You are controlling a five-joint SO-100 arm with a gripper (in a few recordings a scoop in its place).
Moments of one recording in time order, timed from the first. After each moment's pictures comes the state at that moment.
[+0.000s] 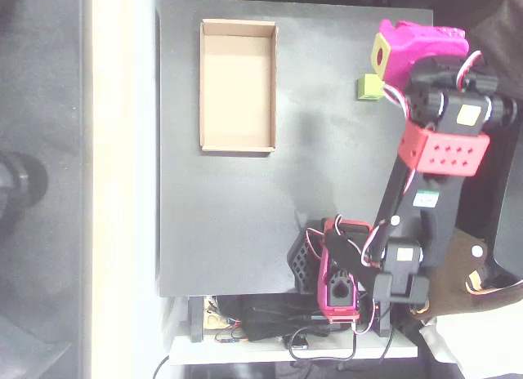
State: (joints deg) arm 3.8 102.6 72.9 80.4 87.7
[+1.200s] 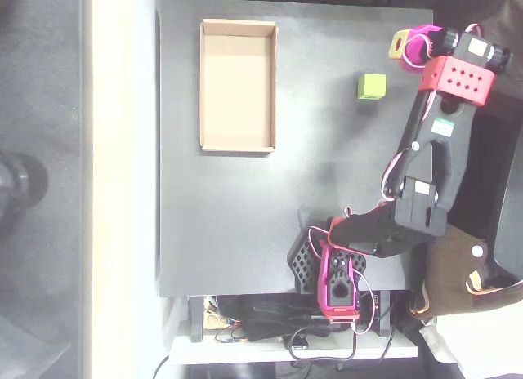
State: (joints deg) arm 14.1 74.9 69.1 80.4 87.7
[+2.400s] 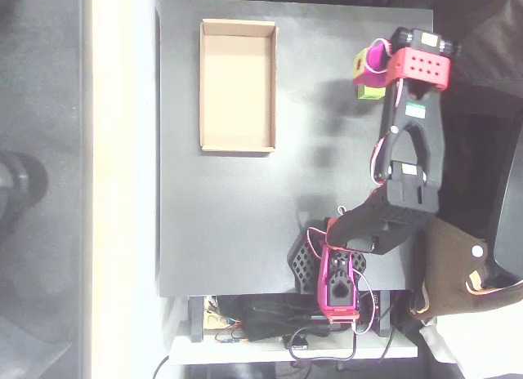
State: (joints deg) arm 7.8 68.2 76.9 80.9 87.6
